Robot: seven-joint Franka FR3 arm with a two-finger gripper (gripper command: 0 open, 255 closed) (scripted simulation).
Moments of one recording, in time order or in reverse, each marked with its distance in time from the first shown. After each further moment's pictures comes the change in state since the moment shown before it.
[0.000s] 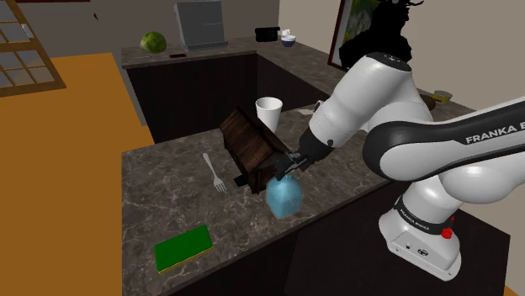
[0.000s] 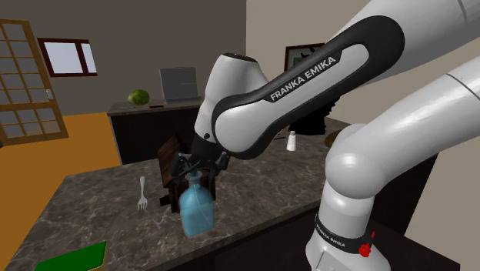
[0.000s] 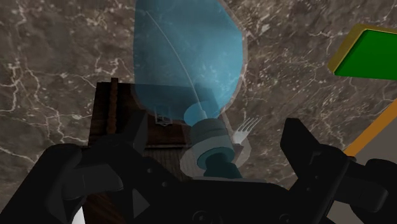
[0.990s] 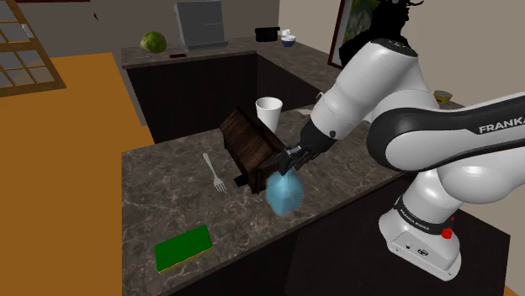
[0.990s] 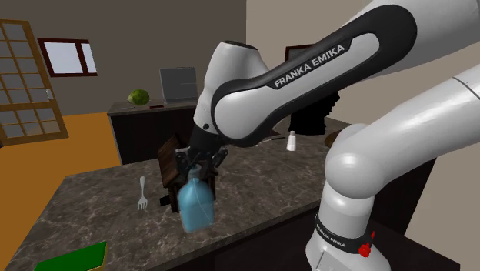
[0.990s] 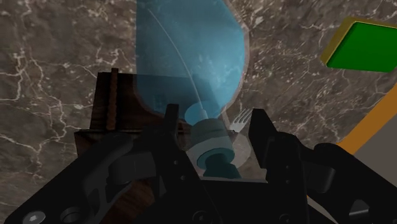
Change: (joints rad) arm -0.008 -0.053 -0.027 0.029 -0.026 -0.080 0.003
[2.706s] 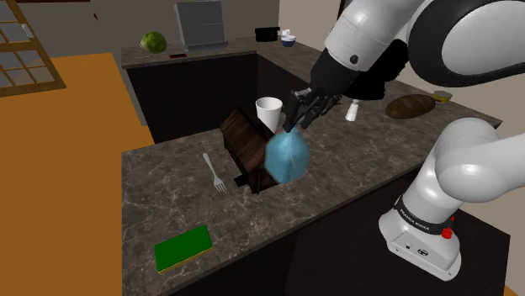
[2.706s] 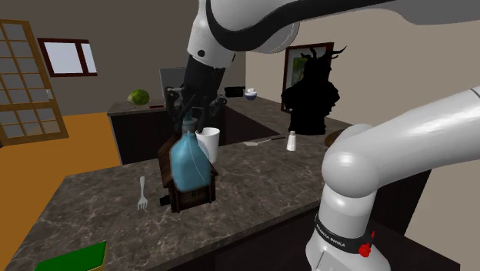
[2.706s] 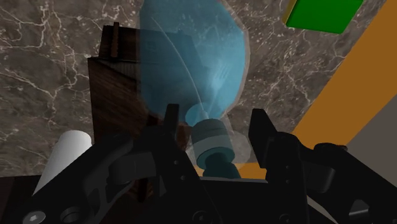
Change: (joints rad) arm -0.066 -0.140 -0.148 0.272 -0.149 -0.404 0.016
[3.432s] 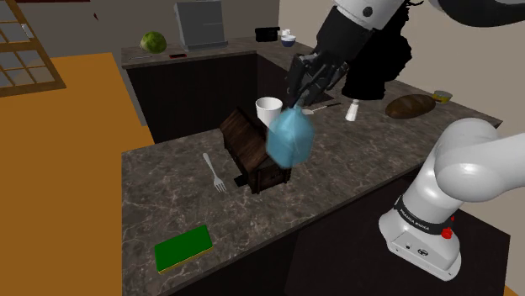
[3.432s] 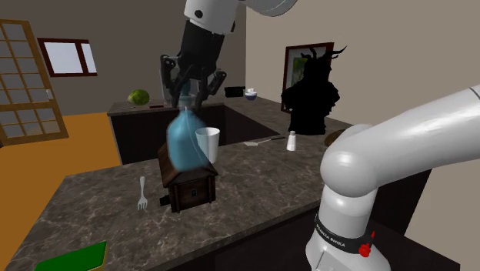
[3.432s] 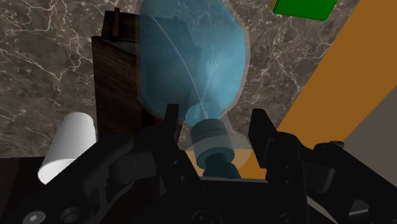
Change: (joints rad) arm -0.029 0.015 -0.047 0.154 -0.048 -0.139 0.007
